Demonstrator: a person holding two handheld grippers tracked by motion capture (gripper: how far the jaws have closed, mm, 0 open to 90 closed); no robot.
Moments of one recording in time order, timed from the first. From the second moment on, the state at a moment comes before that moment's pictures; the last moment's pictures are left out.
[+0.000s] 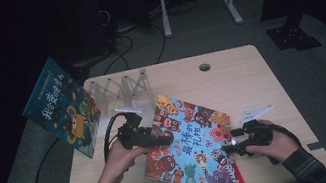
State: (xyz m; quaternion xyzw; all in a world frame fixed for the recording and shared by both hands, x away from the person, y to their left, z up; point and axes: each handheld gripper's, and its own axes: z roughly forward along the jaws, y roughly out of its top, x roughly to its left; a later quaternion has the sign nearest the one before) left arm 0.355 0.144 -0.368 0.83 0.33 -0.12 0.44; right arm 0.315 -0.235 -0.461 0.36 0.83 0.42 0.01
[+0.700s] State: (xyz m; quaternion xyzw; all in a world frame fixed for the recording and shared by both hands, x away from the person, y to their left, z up) left arm 0.382 0.131 -0.347 0.83 0.36 -0.12 0.40; right arm 0.315 -0.235 -0.459 0.36 0.83 0.42 0.02
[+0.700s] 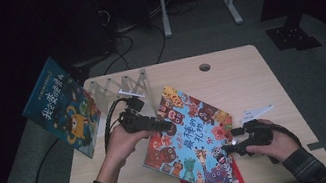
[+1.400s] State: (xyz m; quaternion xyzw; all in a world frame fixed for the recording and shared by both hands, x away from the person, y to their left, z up) left arm 0.396 0.134 -0.342 0.81 0.38 -0.18 0.41; right arm 0.314 -0.237 -0.458 0.35 0.84 0.42 0.02
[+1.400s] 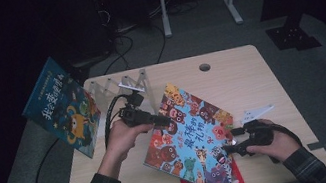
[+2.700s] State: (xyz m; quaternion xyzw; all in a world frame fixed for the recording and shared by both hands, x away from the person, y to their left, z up) left arm 0.397 0.096 -0.281 0.85 0.33 -0.17 0.37; right arm 0.352 -0.307 -0.470 0.47 0.78 0.37 0.22
